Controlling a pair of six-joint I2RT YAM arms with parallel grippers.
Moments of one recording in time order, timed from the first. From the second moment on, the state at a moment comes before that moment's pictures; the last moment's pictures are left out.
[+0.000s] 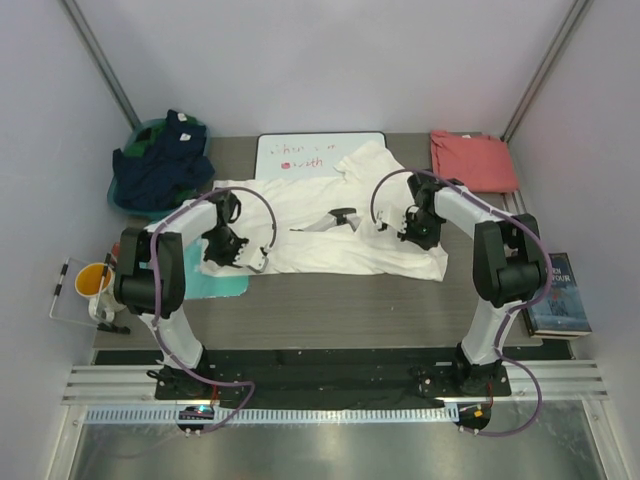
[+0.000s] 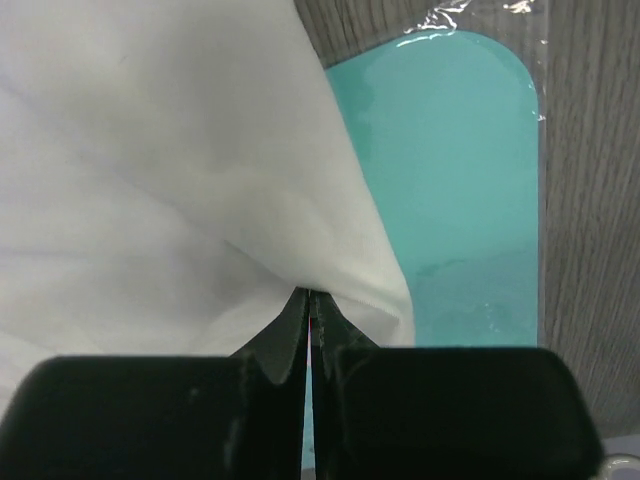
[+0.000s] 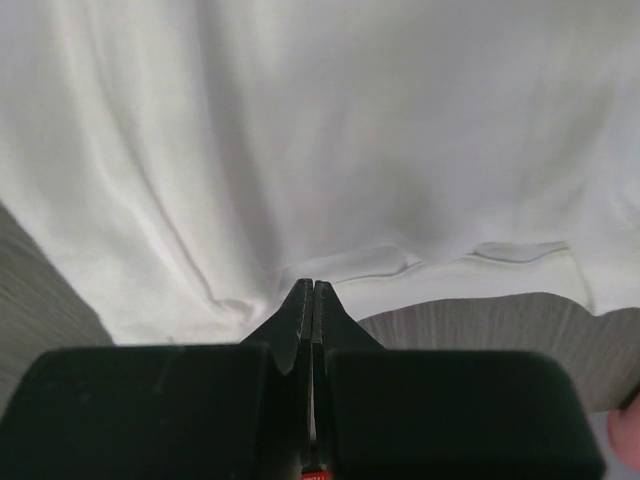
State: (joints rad) left arm -0.15 1.76 1.16 -0.99 0.08 1.75; right arm 0.21 1.85 1.29 -0.83 -0.05 -1.15
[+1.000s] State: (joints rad) left arm -0.22 1.77 1.13 -0.93 0.02 1.55; right arm 0.20 1.59 1.25 -1.00 -0.19 -1.13
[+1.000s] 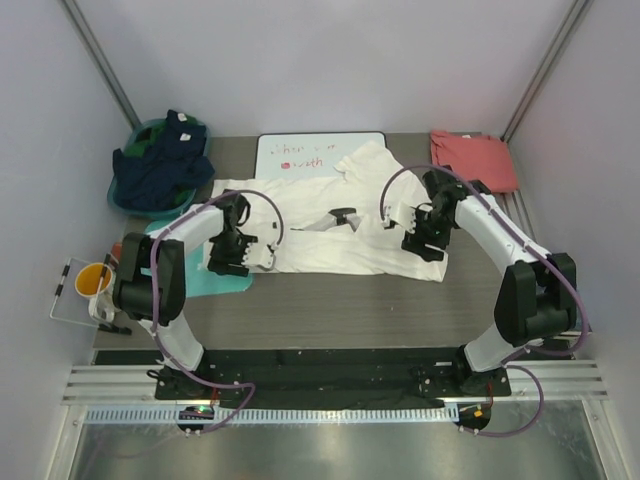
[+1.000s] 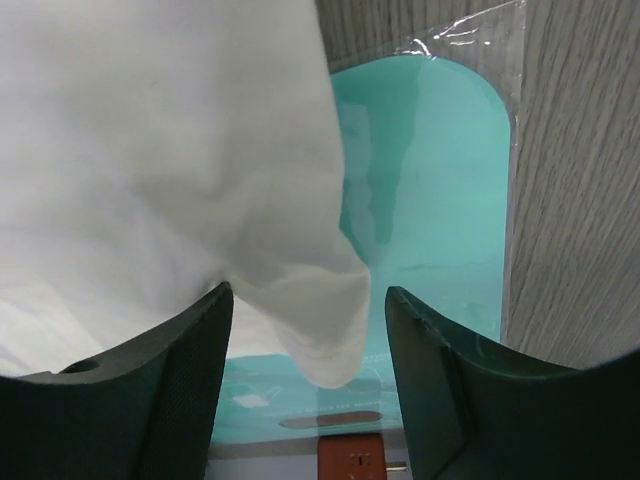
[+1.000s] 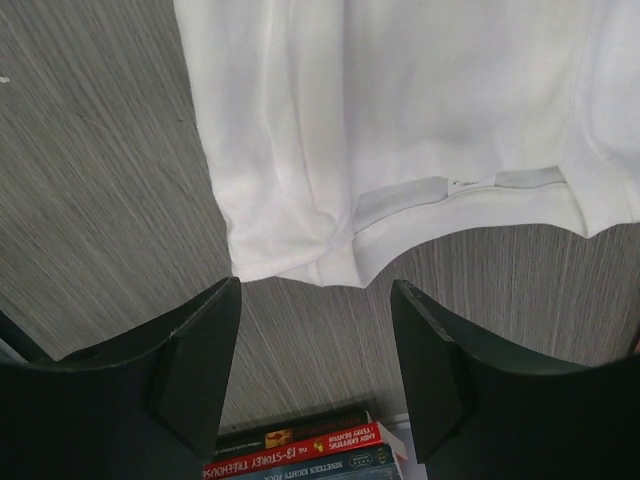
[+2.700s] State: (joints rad) left arm -0.22 1.48 0.76 -0.51 0.02 1.50; right arm 0.38 1.28 0.82 -0.81 -0.11 -1.08
